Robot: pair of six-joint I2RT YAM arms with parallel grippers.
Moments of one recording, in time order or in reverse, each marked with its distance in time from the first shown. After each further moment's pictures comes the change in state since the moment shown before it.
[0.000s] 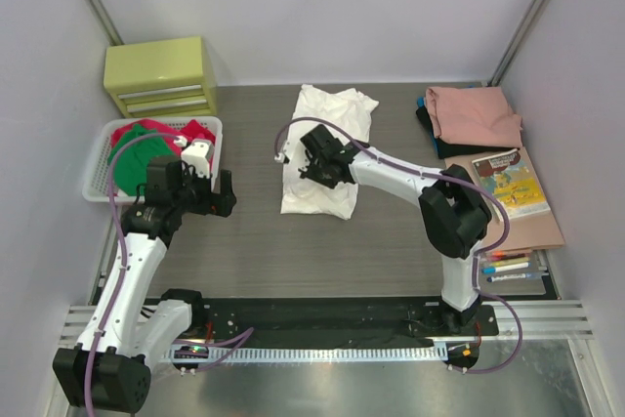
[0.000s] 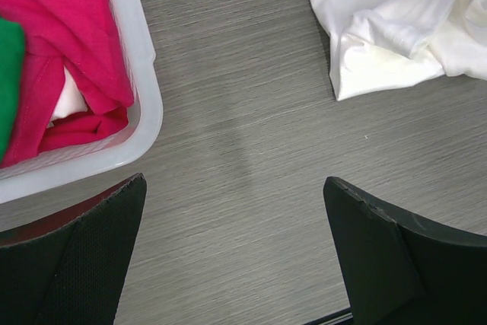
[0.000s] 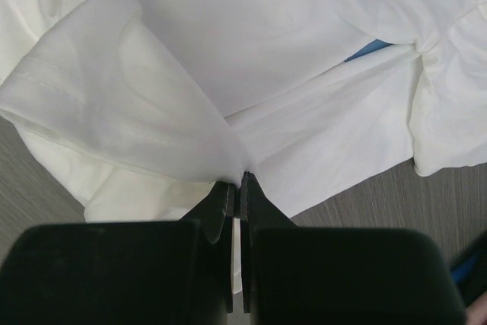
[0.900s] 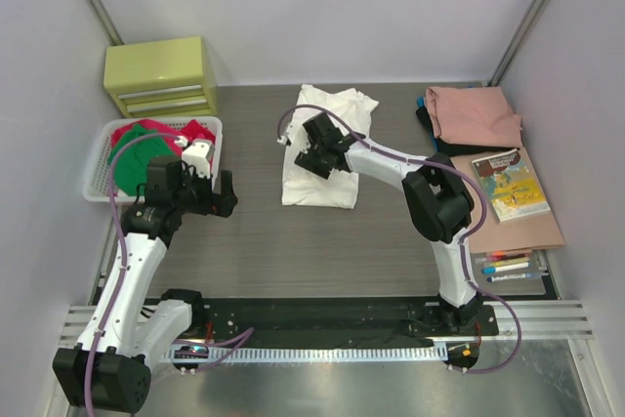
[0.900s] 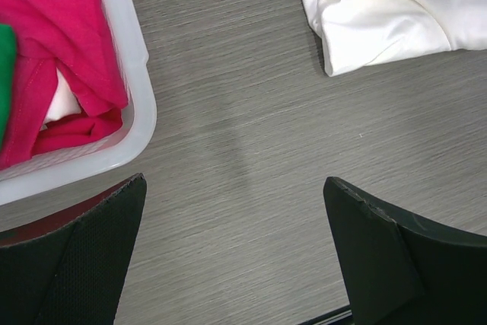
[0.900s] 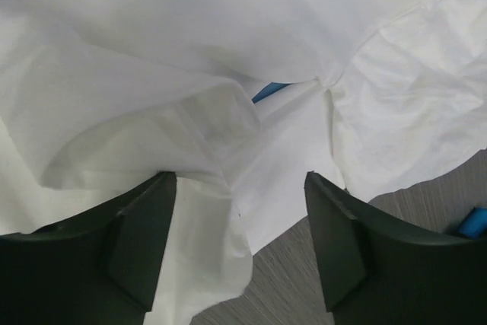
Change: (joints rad) left arm 0.000 0.000 0.000 0.000 0.016 0.000; right arm -0.082 0.161 0.124 0.139 0.072 -0.060
